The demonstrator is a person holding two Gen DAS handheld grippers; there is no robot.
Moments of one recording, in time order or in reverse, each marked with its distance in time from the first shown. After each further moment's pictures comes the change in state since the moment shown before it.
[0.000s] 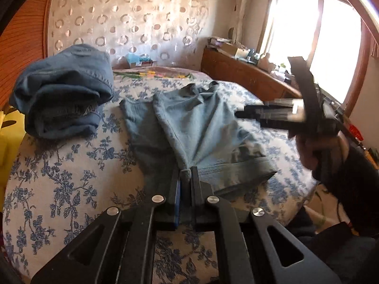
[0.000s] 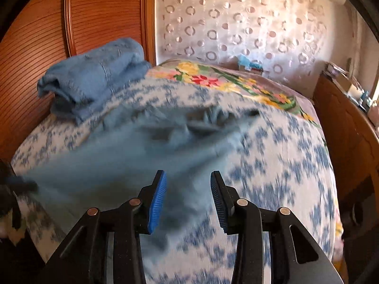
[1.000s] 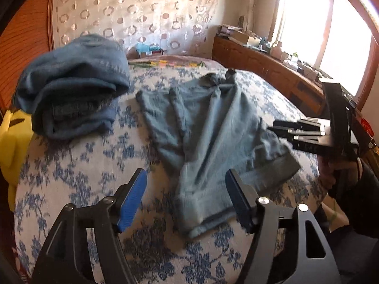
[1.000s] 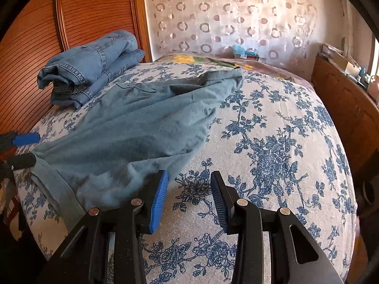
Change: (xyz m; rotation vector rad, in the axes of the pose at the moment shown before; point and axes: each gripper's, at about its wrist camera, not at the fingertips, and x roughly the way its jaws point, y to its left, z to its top) left arm 0.024 0.021 0.018 0.010 0.076 0.080; right arm 0.001 -0.007 -0.035 0.097 0.015 0.043
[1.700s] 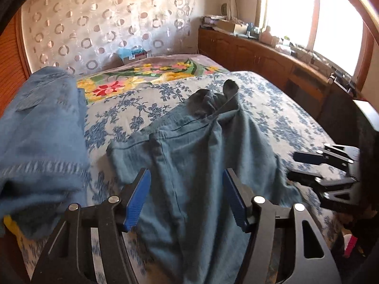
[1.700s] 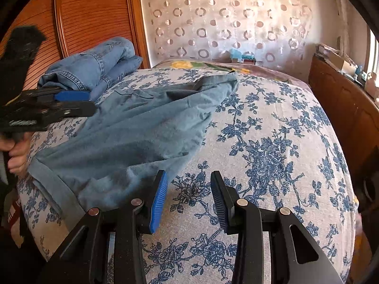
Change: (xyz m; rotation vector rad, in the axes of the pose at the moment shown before) left arm 0.083 -0.017 0.091 0.157 0.060 -0.010; right arm -0.006 -0.004 -0.004 0.017 -0.033 0.003
